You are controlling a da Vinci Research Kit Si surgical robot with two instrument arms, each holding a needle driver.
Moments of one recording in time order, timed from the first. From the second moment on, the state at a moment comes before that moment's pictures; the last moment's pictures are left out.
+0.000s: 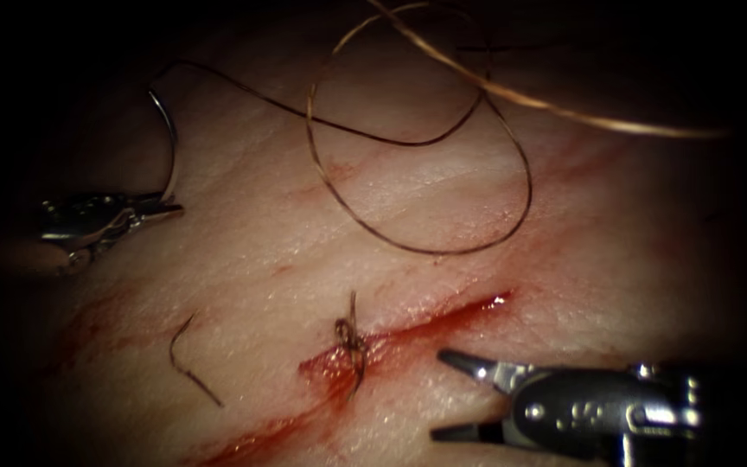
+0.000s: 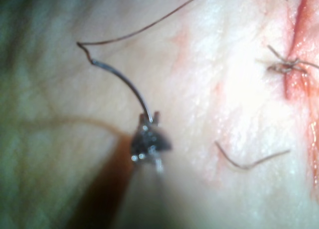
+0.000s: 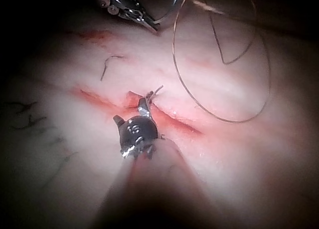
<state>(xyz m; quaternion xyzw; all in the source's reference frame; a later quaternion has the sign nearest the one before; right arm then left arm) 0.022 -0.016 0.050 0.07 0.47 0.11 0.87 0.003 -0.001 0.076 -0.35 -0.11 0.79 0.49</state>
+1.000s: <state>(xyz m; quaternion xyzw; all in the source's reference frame) 0.034 -0.004 0.052 -0.02 0.43 0.33 0.84 -0.007 -0.004 0.067 -0.40 -0.04 0.79 0.47</state>
